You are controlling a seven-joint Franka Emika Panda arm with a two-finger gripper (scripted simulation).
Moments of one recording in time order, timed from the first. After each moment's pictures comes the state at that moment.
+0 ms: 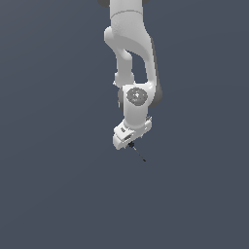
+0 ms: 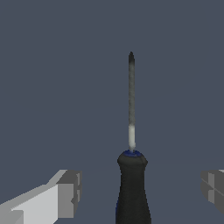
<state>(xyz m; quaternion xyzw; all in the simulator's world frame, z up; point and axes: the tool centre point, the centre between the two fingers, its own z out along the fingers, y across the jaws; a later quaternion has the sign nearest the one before) -0.026 0.041 0.059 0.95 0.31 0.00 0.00</state>
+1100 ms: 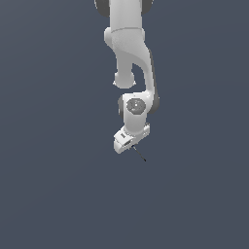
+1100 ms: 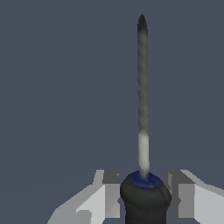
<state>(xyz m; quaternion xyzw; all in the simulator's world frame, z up) -0.026 0.041 0.015 0.95 0.31 0.00 0.00</state>
